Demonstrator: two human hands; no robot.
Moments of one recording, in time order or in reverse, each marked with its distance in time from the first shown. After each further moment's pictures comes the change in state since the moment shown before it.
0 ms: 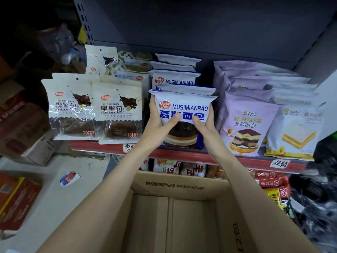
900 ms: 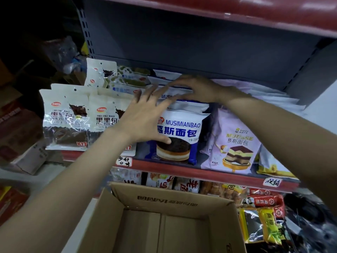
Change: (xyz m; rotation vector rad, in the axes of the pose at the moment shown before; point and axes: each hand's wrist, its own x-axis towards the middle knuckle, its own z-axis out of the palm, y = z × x) left_hand 0.026 0.067 -0.037 1.385 -0.188 0.344; right_hand 0.159 -0.088 -0.041 -1.183 -0.542 -0.476
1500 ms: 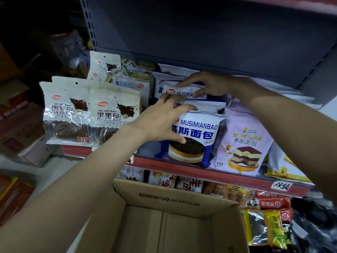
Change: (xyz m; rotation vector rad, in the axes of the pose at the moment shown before) left_hand 0.018 0.015 0.019 -0.202 -0.104 0.056; right_hand 0.007 0.032 -0.002 0.170 -0.182 -0.021
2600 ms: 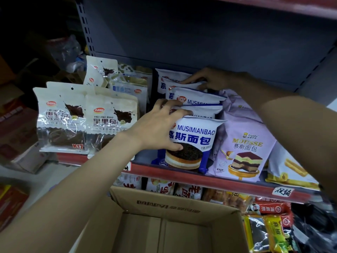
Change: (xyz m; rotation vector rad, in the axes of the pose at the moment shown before) left_hand -0.002 -0.001 0.003 -0.001 0.006 -0.009; right_hand 0.013 0.029 -0.019 -0.020 -0.014 0.089
